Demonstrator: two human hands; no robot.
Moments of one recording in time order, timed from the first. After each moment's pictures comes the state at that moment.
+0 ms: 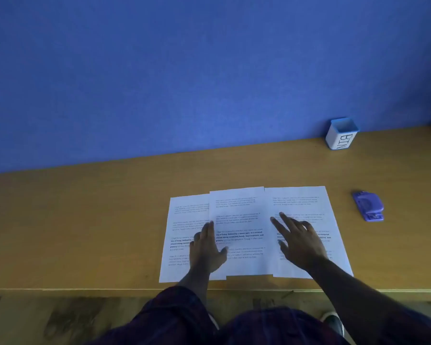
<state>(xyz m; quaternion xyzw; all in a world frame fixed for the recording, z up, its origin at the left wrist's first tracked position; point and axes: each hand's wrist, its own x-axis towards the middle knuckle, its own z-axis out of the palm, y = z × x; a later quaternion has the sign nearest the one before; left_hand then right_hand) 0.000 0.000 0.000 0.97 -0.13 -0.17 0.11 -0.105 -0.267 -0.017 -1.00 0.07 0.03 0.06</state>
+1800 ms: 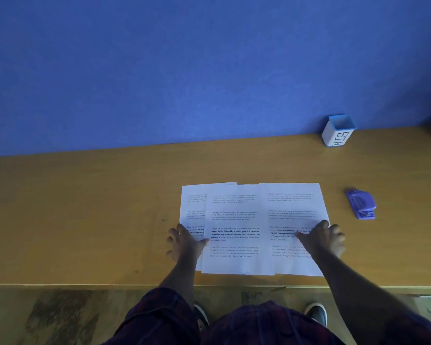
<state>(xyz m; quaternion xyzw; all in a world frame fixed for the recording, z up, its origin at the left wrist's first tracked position) 0.024 0.013 -0.006 0.96 0.12 -0.20 0.18 -0.106 -0.293 -0.004 -0.81 0.55 0.12 0.16</state>
